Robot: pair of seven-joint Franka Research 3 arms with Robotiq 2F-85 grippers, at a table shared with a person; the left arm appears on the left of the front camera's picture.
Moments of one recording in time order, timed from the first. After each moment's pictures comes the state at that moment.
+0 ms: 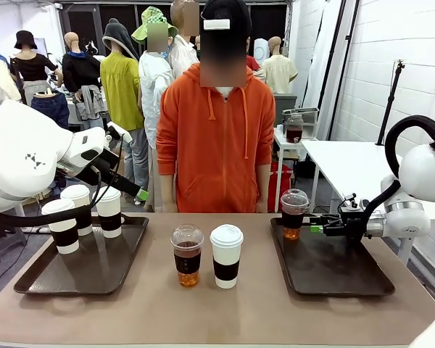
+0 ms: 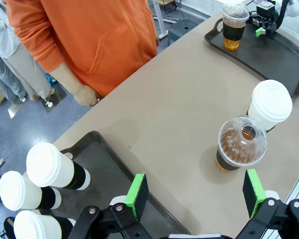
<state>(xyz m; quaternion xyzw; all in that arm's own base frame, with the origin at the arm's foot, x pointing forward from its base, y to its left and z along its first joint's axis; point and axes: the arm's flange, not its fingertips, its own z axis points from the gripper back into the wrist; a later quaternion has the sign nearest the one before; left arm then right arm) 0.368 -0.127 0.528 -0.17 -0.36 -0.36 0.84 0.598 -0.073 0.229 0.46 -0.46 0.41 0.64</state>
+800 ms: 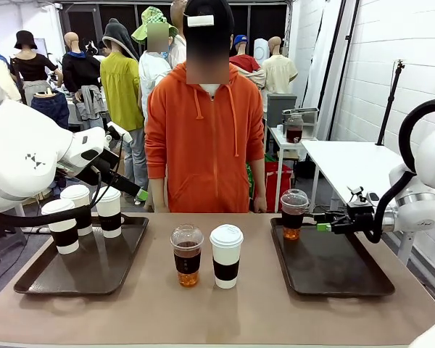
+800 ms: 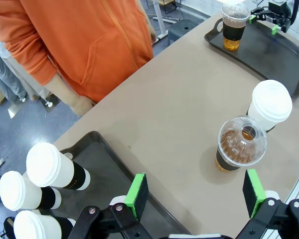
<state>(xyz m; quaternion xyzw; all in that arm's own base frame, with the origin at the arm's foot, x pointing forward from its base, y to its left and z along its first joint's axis) 0.368 -0.127 0.528 -0.17 -0.36 -0.36 0.84 0.550 -0.070 0.276 0.48 -0.43 0.44 0.63</state>
